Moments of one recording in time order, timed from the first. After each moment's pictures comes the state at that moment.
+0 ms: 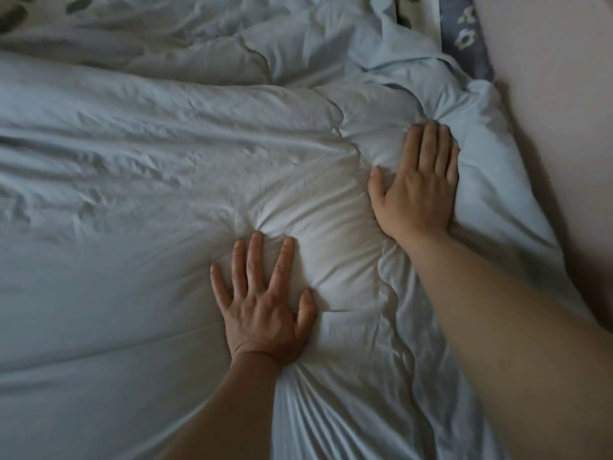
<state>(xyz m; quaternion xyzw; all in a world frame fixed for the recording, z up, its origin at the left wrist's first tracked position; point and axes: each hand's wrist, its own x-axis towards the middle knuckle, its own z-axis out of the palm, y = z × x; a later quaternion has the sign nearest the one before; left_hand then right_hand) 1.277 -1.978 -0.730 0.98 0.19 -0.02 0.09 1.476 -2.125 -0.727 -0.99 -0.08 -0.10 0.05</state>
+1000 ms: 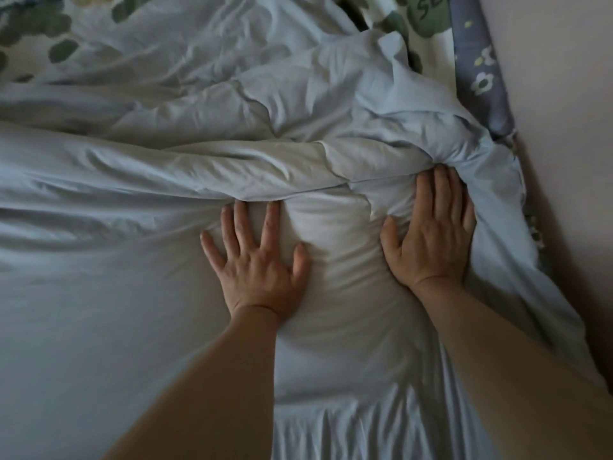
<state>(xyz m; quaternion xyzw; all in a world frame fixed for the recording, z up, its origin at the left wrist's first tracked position) 1.401 -1.921 -0.734 0.97 0.24 0.00 0.09 1.492 -2.118 -0.735 -0.99 -0.08 -0.12 0.06</state>
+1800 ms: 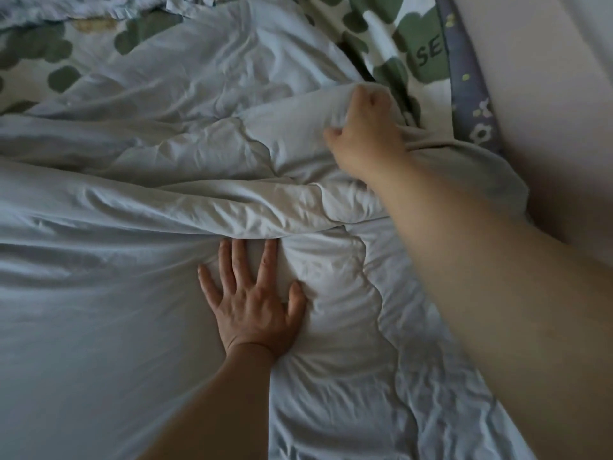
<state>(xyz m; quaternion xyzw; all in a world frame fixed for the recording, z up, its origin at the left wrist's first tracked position) 1.404 -1.918 -0.732 0.97 0.24 -0.01 0.10 1.633 -2.002 -0.648 -0.97 -0.11 0.06 0.20</state>
